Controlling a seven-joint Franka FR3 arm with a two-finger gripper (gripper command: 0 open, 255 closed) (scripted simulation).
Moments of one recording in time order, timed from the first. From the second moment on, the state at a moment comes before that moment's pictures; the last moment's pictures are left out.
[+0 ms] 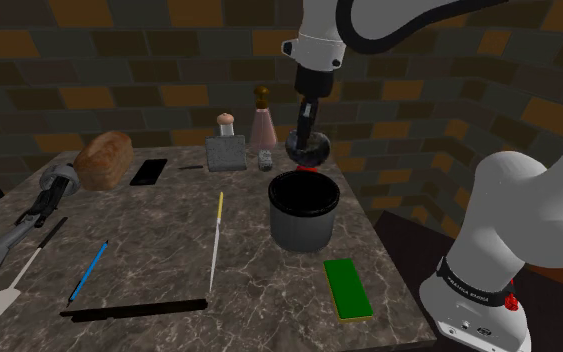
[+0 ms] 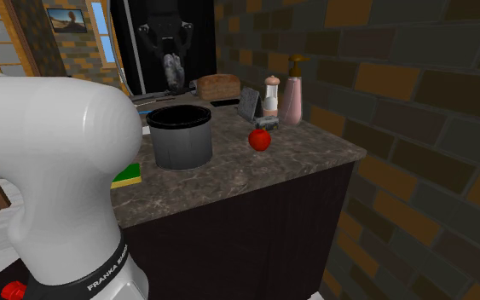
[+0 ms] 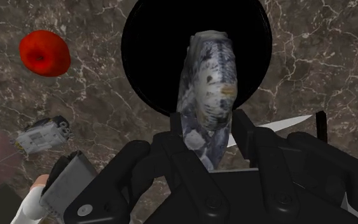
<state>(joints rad) 0.29 -0.54 -0.06 -2.40 -0.06 1.99 -0.20</state>
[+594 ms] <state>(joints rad) 0.29 -0.52 -0.06 -2.51 -0.06 2.12 -0.19</state>
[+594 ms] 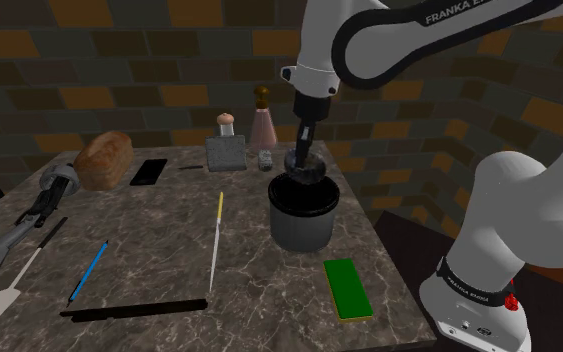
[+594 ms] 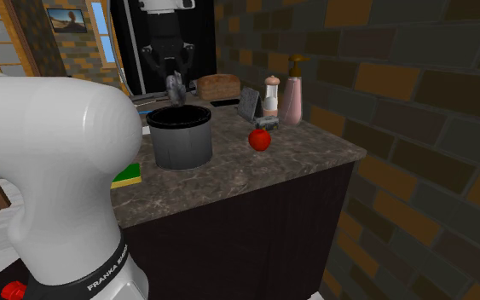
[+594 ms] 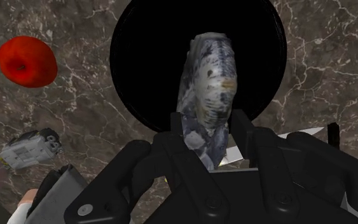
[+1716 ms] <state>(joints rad) 0.29 -0.49 -0.07 -2.56 -0.07 2.20 -0.19</state>
